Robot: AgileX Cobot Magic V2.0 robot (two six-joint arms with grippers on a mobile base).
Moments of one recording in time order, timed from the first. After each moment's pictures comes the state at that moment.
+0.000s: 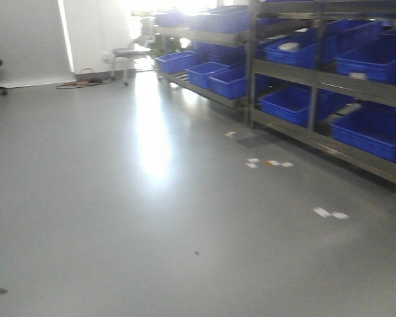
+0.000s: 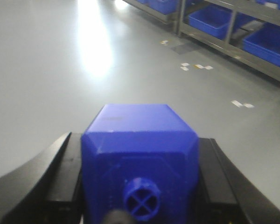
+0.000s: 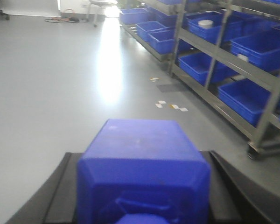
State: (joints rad) left arm -0.15 0.26 -0.47 0.02 0.58 -0.09; right arm 0.02 0.08 -0.46 0.15 0.58 -0.20
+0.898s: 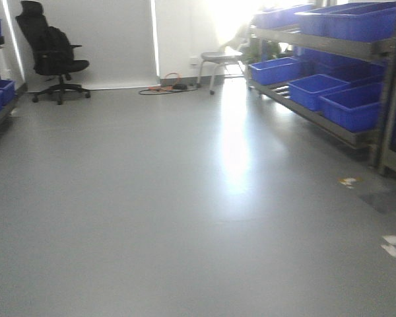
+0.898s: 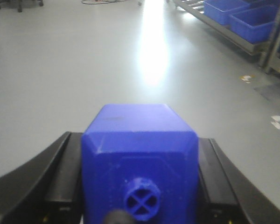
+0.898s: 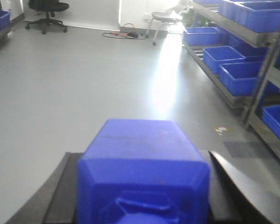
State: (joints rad) left arm -0.15 0.26 -0.47 0.02 0.58 -0.09; right arm 0.02 0.08 -0.46 0.15 0.58 -0.20
